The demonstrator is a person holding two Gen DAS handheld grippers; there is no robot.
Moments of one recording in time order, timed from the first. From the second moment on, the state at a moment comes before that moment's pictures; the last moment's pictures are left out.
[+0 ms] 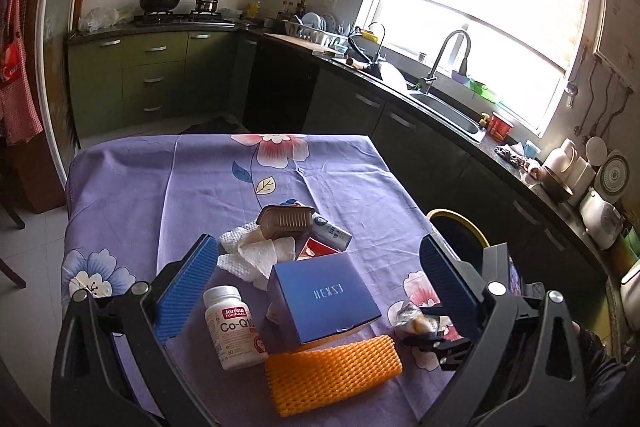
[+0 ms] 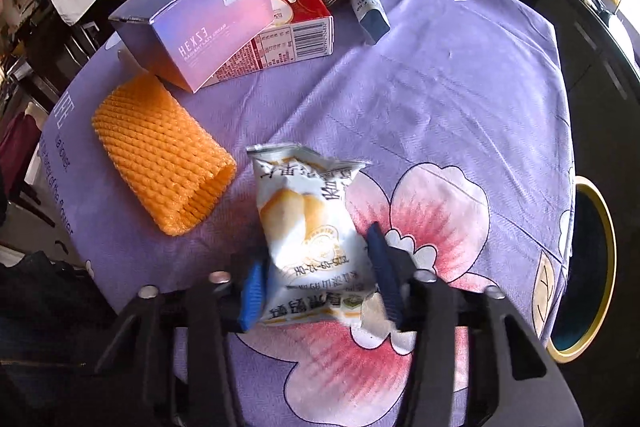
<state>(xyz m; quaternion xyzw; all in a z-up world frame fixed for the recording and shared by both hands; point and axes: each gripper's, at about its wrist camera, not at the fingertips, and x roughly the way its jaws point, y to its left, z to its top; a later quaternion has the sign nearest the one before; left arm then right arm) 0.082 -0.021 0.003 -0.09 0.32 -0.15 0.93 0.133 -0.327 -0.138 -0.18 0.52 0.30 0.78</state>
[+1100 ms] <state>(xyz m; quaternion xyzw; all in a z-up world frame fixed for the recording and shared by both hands) 0.091 -0.057 -0.002 -0.04 0.33 -0.17 0.93 0.230 -0.597 -0.140 -0.01 0.54 -0.05 0.84</state>
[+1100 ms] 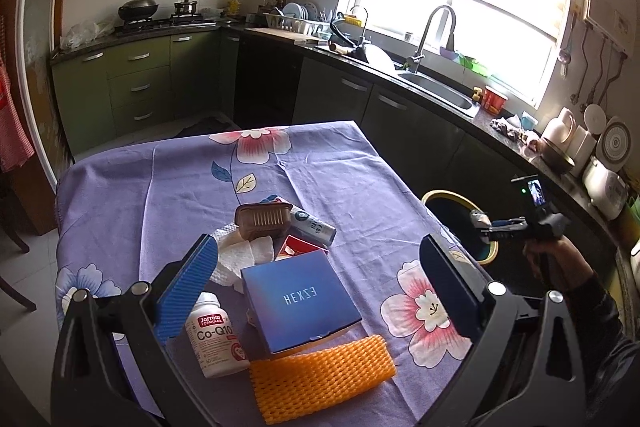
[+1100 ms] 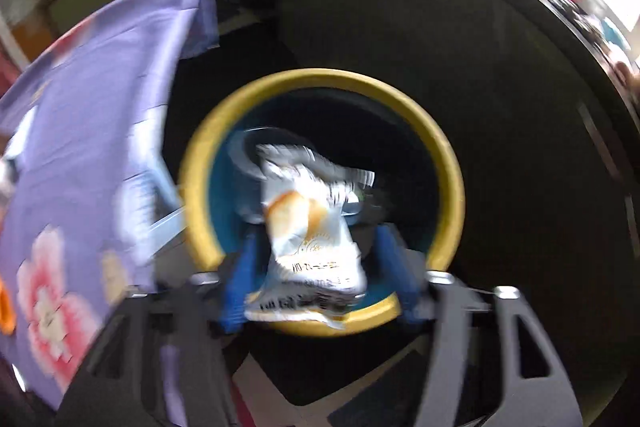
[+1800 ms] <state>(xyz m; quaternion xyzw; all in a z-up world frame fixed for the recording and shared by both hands) 0.107 -0.083 -0.037 -0.03 0.40 -0.07 0.92 0.153 -0.542 -0.101 -0.01 0.47 0.04 0.88</state>
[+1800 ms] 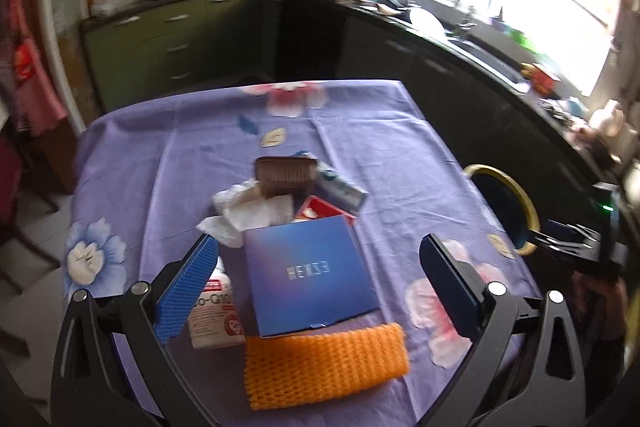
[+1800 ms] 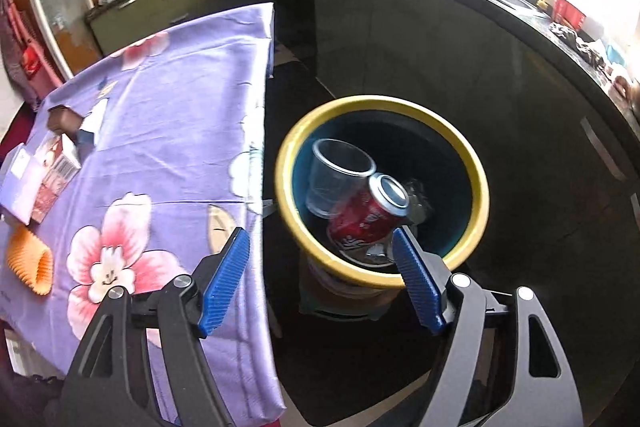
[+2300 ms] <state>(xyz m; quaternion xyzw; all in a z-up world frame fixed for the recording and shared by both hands) 0.096 -0.110 -0.080 -0.01 0.37 0.02 0.93 0.148 -0.519 -0.113 -0.02 0.47 0.08 0.88</state>
